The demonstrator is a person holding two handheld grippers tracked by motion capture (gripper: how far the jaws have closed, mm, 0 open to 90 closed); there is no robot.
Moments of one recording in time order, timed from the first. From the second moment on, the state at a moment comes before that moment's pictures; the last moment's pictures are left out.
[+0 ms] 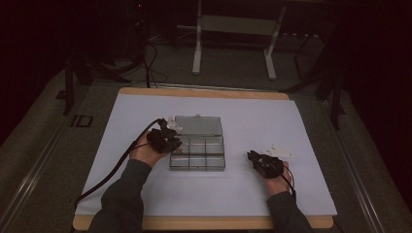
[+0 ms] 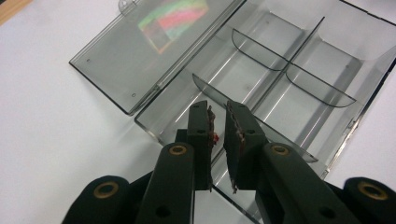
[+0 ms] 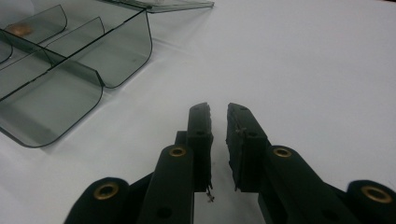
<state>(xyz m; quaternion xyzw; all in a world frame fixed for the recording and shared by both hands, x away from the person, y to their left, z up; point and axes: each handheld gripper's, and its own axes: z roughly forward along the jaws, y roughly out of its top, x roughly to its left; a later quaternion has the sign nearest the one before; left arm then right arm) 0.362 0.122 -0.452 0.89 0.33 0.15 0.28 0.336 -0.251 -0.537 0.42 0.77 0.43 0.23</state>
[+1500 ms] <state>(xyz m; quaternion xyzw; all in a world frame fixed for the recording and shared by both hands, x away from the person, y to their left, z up) 0.338 0.159 -0.481 0.84 0.41 0.12 0.34 0.366 -0.201 -0.496 0.38 0.78 0.44 0.21</state>
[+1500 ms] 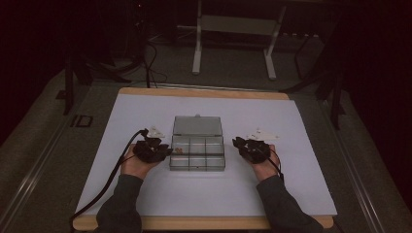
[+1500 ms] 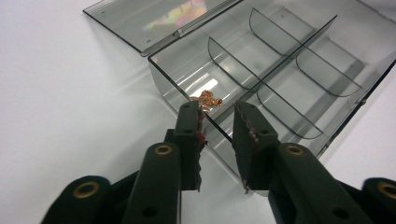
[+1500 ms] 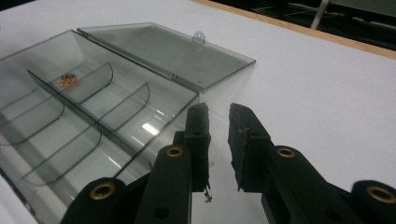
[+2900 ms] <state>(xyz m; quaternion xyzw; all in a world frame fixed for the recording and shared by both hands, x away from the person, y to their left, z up) 0.331 0.154 -0.499 0.83 0.41 0.11 0.36 0.424 -0.167 -0.487 0.41 0.79 0.43 0.17</state>
